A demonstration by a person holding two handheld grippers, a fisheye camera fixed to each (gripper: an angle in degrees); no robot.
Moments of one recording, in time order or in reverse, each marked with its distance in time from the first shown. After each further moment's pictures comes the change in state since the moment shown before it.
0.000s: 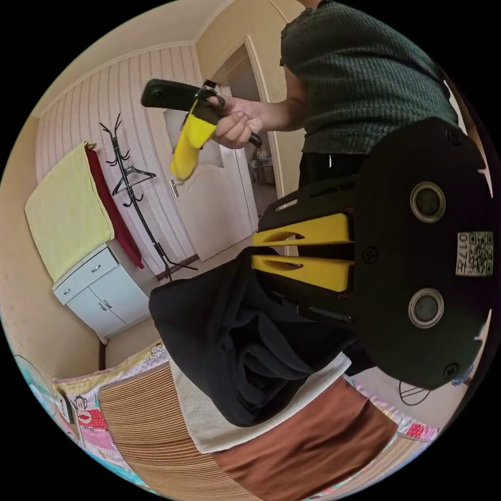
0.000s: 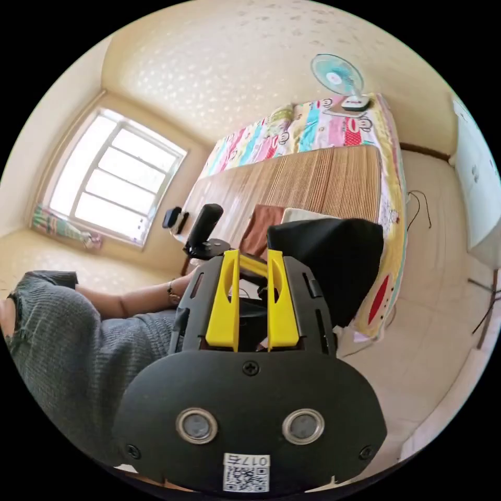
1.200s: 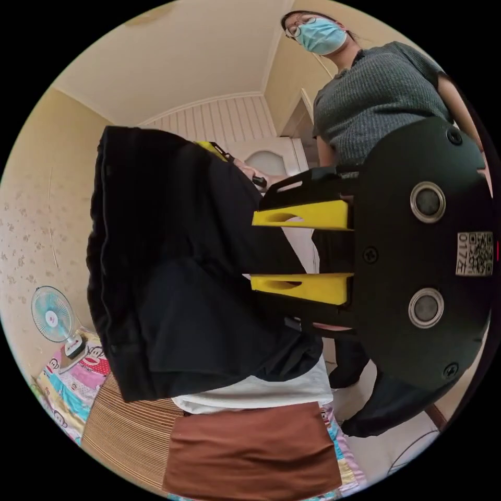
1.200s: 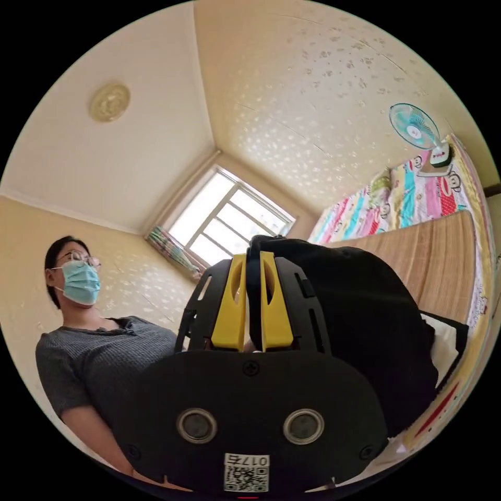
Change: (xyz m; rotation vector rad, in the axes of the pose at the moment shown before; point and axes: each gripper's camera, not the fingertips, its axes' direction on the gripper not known) left arm -0.079 0.057 -0.123 0.483 0.299 -0.214; right arm 0.107 -0.076 -0.102 0.475 -0.706 -0.210
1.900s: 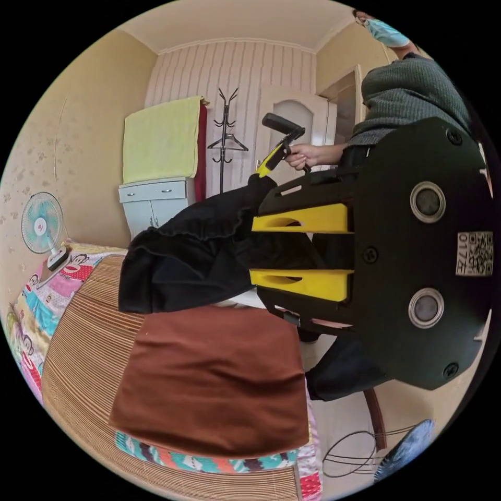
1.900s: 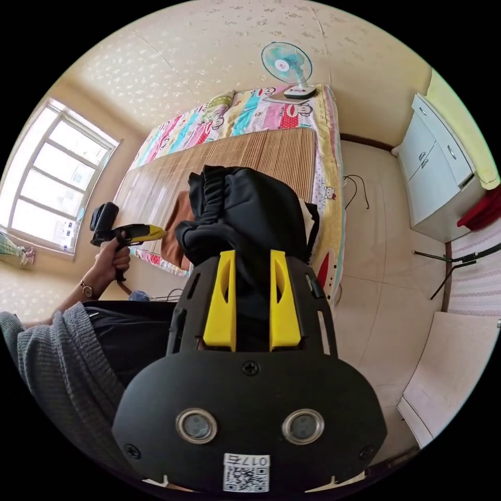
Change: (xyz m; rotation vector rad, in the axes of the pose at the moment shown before) left arm -0.121 -0.060 -0.001 -0.093 -0.311 -0.282; right arm 0.074 0.077 0.055 -0.424 1.109 0.229
